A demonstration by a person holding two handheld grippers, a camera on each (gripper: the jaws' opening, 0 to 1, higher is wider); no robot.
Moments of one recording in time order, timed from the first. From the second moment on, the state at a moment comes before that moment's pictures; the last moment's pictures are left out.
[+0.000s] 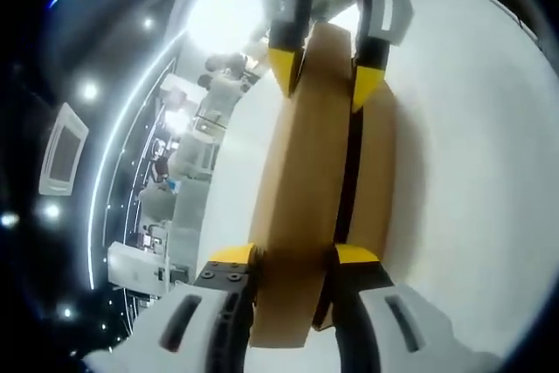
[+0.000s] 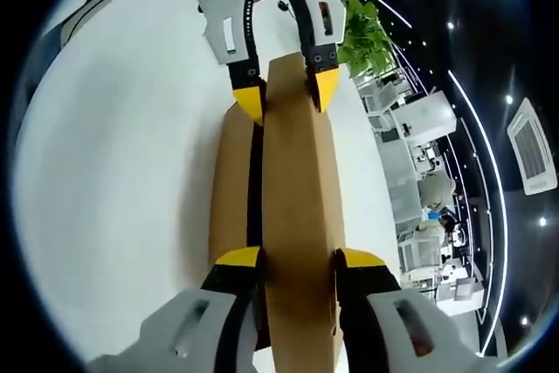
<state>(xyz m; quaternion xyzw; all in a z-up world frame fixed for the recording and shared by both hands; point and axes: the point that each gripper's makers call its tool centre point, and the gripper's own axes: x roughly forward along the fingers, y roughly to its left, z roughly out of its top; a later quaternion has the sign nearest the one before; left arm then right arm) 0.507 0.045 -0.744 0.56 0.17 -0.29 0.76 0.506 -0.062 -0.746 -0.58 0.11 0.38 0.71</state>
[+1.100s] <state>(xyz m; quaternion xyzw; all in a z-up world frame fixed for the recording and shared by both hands) 0.514 0.045 -0.742 0.56 0.17 -0.31 0.75 0.510 -0.060 -0.741 -0.56 0.15 0.38 0.72</state>
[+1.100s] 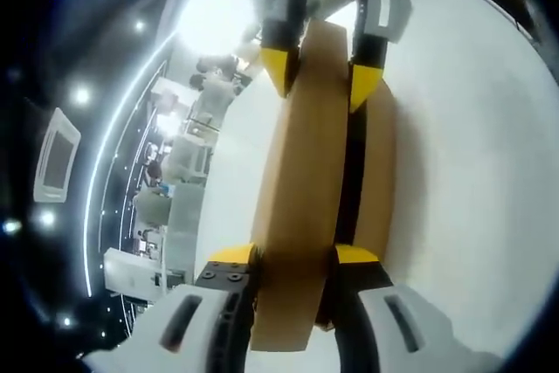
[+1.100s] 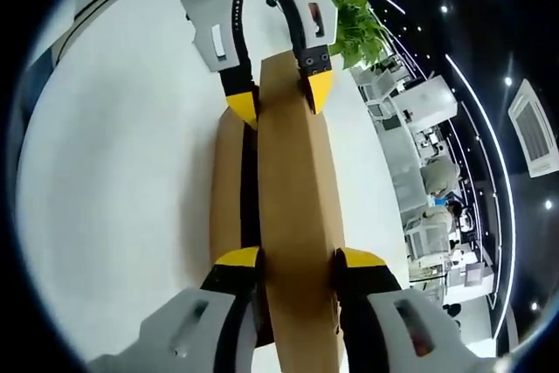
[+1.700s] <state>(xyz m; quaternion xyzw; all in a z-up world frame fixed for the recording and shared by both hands) 0.515 0.044 -0.737 0.56 0.18 -0.30 0.76 0.512 -0.062 -0.737 -0.56 0.14 0.39 0.72</state>
